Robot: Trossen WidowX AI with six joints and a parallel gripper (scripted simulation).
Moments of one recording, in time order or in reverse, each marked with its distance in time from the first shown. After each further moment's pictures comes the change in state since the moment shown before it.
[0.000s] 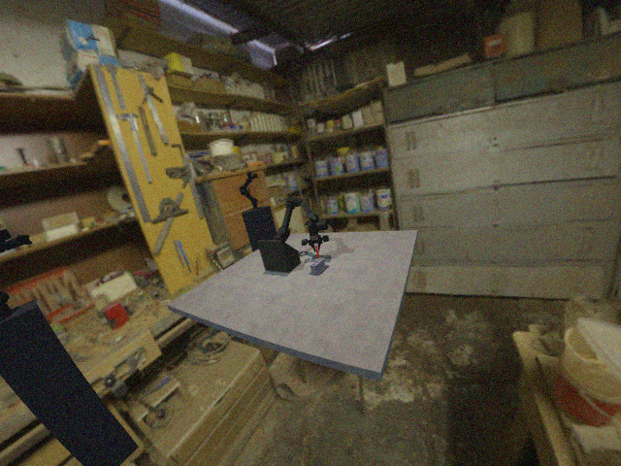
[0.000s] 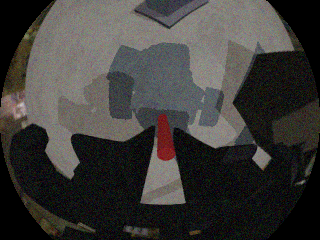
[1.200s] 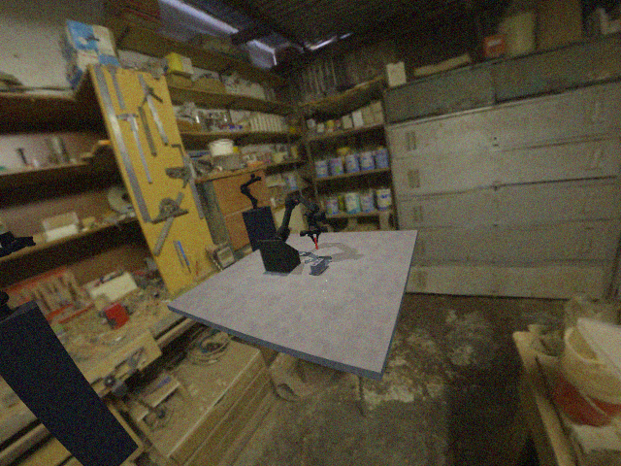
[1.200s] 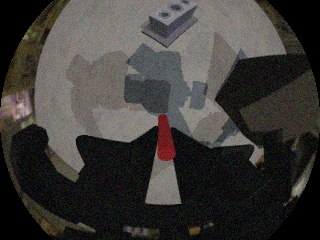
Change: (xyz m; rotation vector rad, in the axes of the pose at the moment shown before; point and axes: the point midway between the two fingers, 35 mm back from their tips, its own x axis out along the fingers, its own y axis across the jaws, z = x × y) arm -0.066 0.004 0.006 0.004 -0.005 -0.009
